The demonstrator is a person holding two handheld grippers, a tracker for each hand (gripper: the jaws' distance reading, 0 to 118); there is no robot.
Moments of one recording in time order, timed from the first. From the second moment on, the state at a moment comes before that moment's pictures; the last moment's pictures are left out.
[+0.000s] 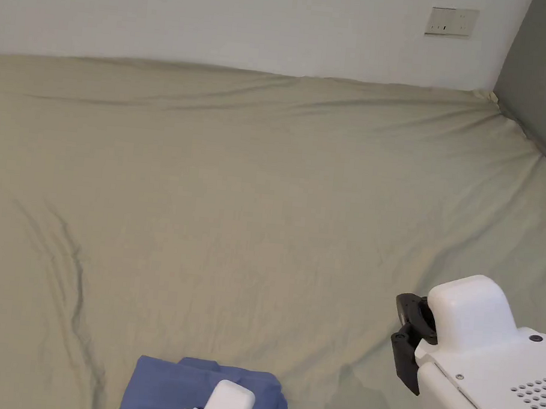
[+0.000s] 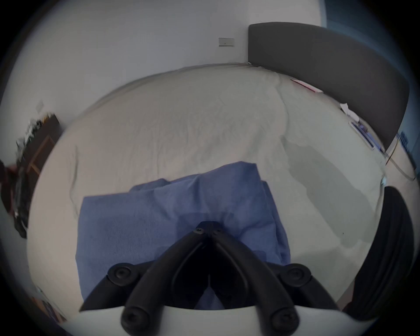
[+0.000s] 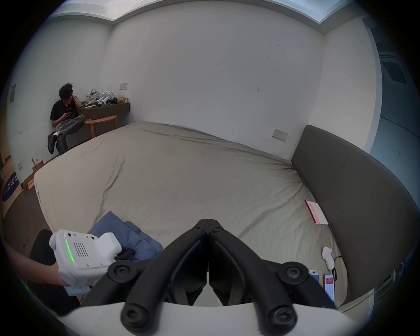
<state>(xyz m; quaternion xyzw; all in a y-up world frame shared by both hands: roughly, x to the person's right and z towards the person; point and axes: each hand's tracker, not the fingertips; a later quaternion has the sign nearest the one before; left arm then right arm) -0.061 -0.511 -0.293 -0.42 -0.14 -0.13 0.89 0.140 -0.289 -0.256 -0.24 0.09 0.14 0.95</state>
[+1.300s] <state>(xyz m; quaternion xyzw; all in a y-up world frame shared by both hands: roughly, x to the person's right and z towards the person) -0.313 -0.475 -0.305 -0.45 -0.16 0.21 0.85 0.034 -0.522 -0.316 -0.51 0.29 0.15 0.80</state>
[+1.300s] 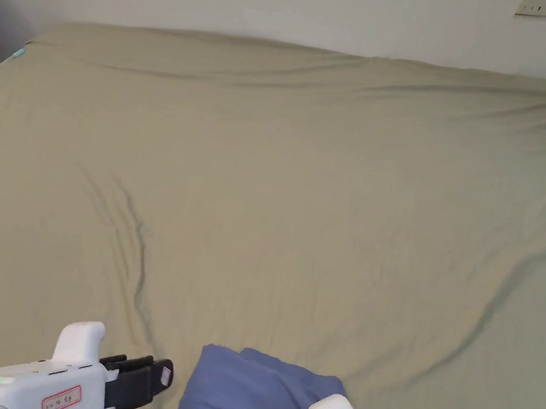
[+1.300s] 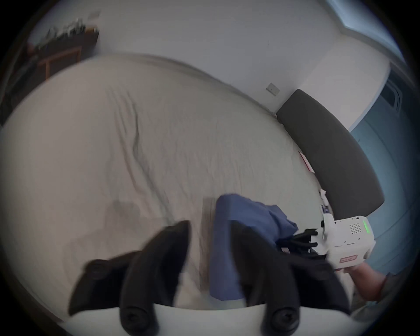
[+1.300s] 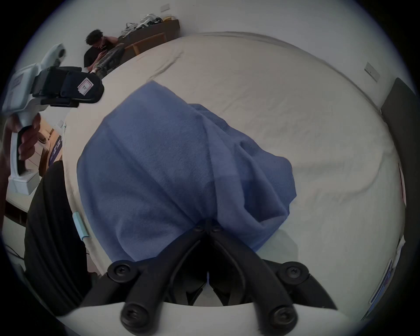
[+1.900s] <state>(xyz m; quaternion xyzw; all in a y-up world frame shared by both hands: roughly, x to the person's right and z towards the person) -0.259 -0.579 -0.360 -0.57 -0.28 0.41 0.66 0.053 -0.515 -0.330 -0.53 0.30 0.08 0.79</state>
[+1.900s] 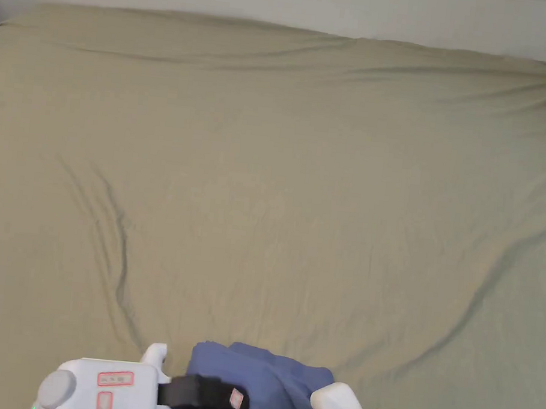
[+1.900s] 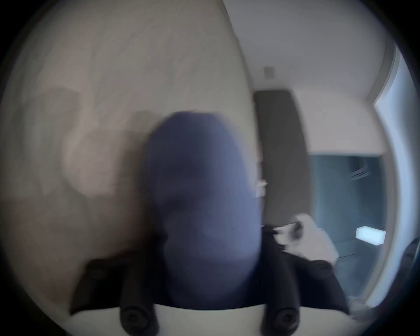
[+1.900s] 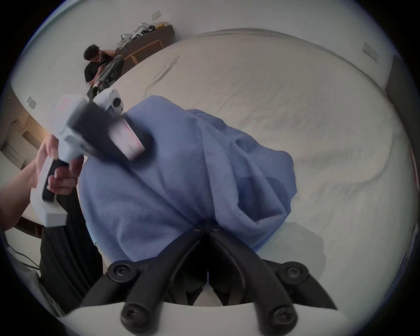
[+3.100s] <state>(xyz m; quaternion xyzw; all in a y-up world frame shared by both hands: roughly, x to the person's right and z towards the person) -0.363 -0.475 -0.309 -0.51 0.08 -0.06 0.86 0.026 -0.294 -0.292 -0.16 0.11 0.15 0.97</state>
